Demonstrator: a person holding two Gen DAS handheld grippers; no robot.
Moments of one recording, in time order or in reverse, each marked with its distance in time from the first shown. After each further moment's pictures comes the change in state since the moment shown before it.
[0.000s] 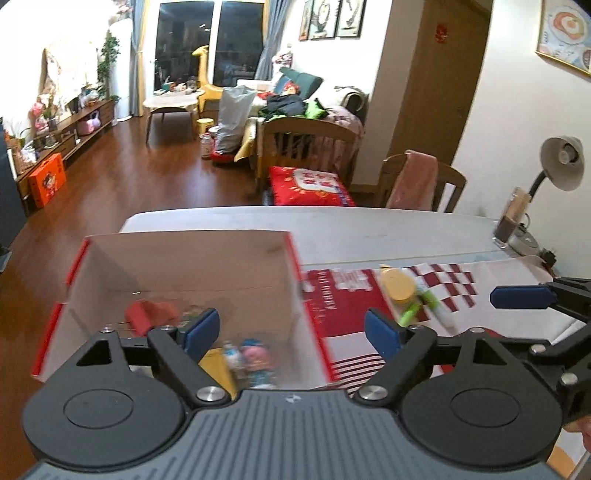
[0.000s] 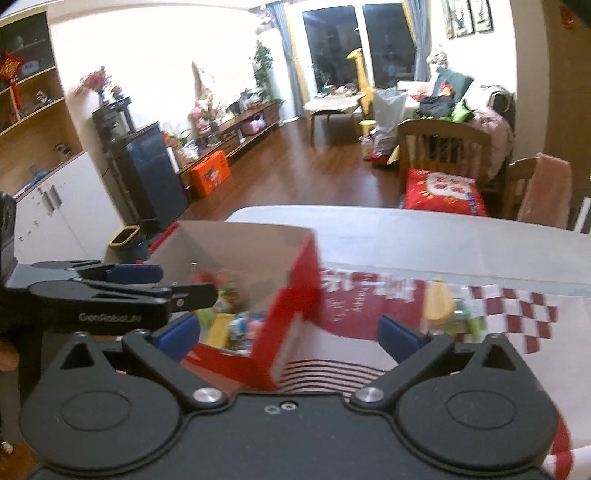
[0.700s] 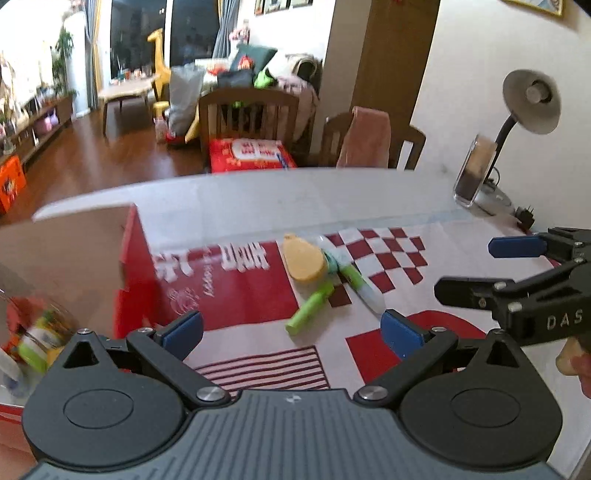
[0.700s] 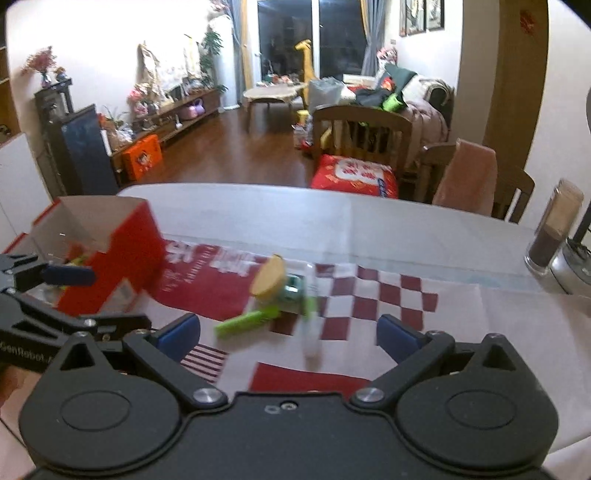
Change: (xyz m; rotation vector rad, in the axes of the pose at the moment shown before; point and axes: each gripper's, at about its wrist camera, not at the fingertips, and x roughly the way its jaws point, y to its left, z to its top) left arm 0.098 -0.130 -0.016 0.071 0.094 -0.070; right arm 0.000 -0.155 -0.026 -0.024 0.051 -0.200
